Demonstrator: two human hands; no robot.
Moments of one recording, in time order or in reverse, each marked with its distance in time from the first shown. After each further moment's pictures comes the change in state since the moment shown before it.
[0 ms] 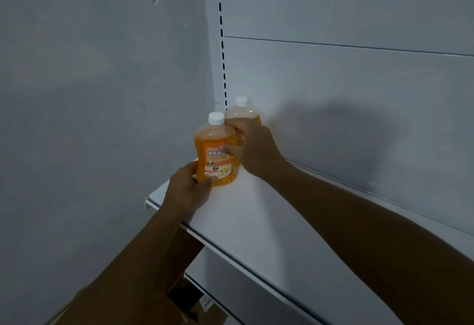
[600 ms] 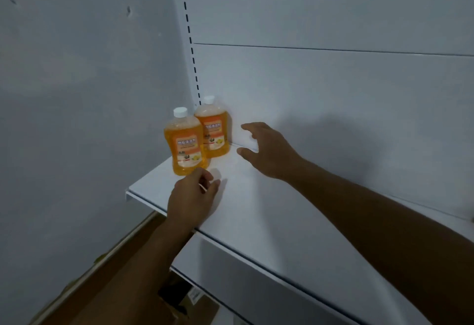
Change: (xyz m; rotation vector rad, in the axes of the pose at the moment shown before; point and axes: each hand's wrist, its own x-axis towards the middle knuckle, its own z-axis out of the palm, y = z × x) left_hand -0.074 0.041 0.036 0.177 0.082 0.168; right_hand -0.069 0.026 -0.081 -0.224 -0.089 0.034
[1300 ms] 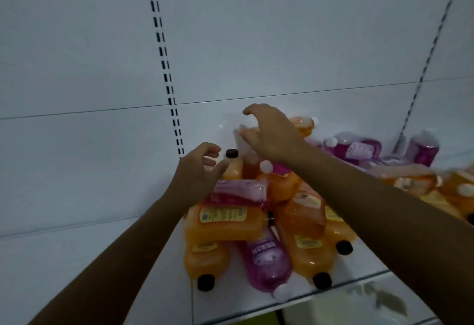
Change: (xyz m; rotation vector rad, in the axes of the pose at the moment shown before) left_hand -0.170 0.471 0.163 -0.493 -0.471 0.765; right_hand -0.359 0.143 -0.396 -0.526 0.504 0.492
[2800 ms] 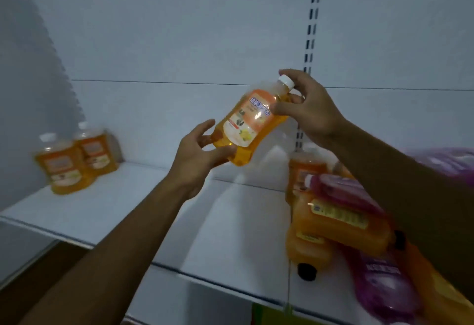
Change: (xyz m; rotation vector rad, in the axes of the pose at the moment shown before) left_hand -0.084 -0.054 -0.145 -0.498 0.397 -0.432; right_hand 0.048 -0.124 0.064 1.086 -0.252 -0.066
